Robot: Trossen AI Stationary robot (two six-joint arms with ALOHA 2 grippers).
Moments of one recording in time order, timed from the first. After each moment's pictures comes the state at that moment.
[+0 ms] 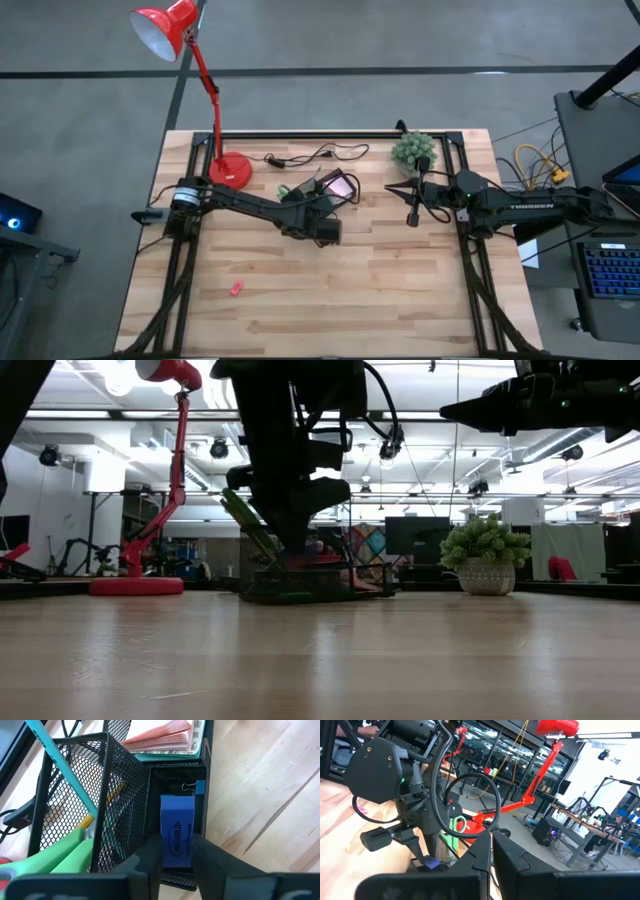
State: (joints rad) left arm -0.11 1.99 1.53 -0.93 -0.57 -0.73; right arm -0.14 0.70 0.27 0.48 0.00 -0.43
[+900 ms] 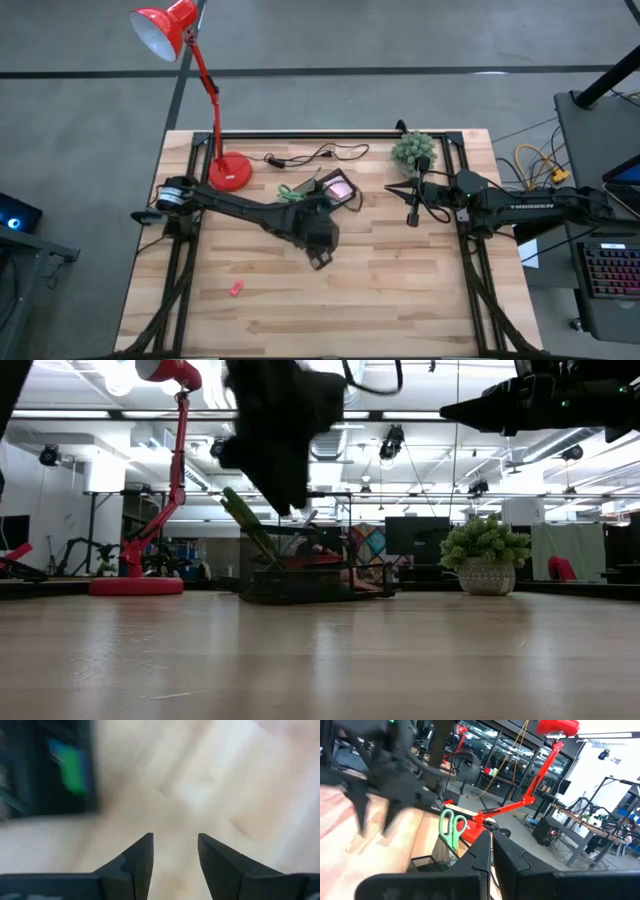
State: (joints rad) left arm -0.19 1.88 1.58 -0.95 -0.15 -0.73; right arm -0.14 0.70 0.27 0.47 0.00 -0.43
